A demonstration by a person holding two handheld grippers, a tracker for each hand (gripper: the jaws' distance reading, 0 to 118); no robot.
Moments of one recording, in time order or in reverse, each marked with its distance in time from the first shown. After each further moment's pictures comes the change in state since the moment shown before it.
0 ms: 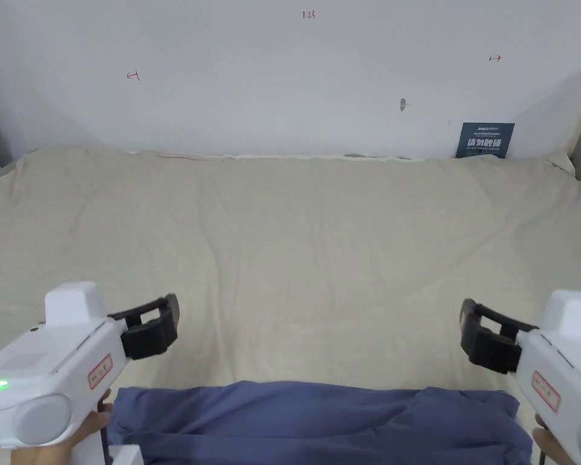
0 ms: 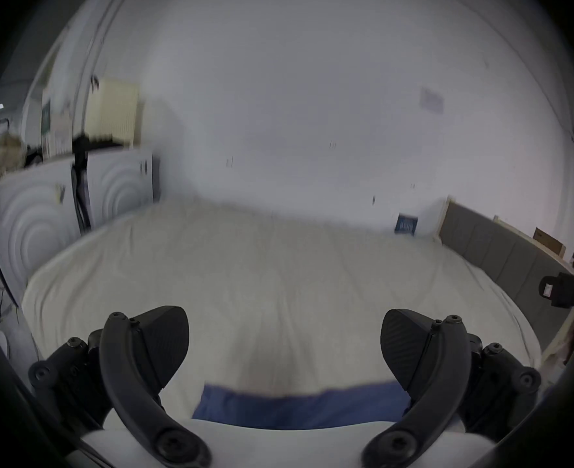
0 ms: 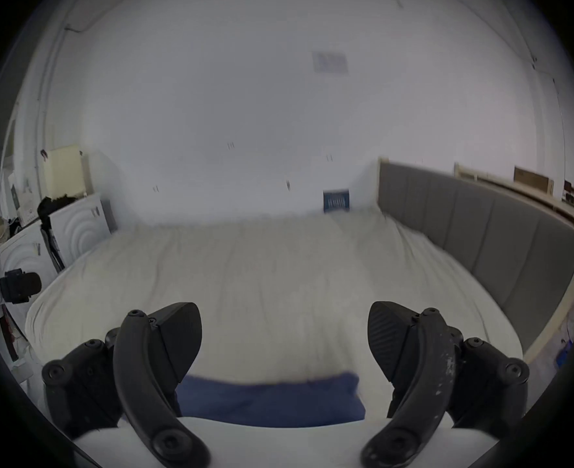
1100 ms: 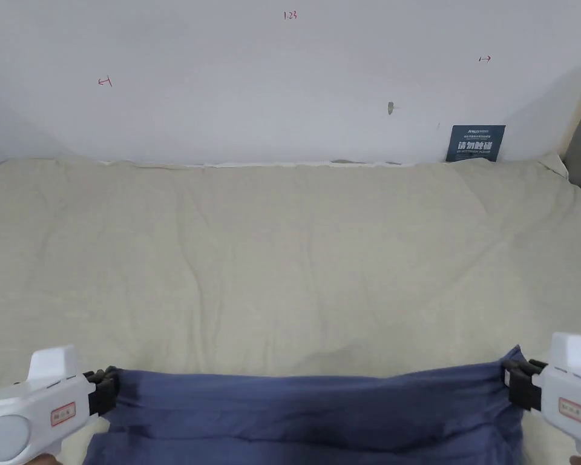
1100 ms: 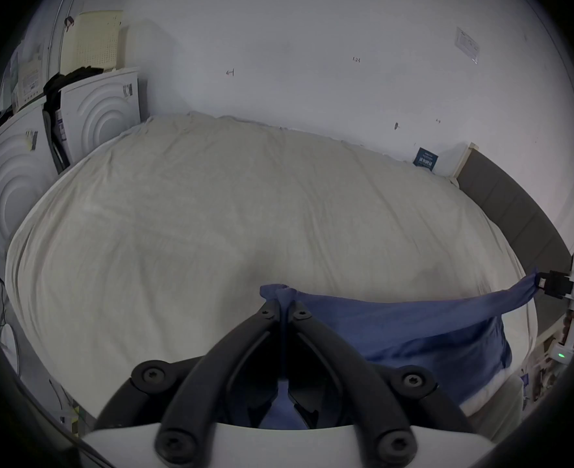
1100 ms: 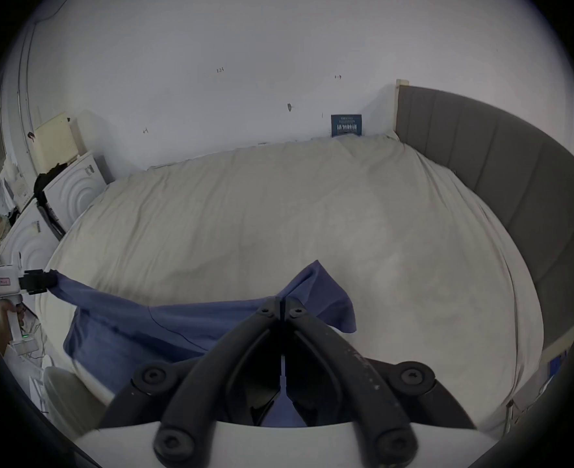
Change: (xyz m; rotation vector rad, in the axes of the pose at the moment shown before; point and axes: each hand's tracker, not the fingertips) left arm -0.076 -0.055 -0.114 -0.450 -0.017 0.022; right arm 0.069 -0.048 -0.097 -0.410 0.080 -0.033
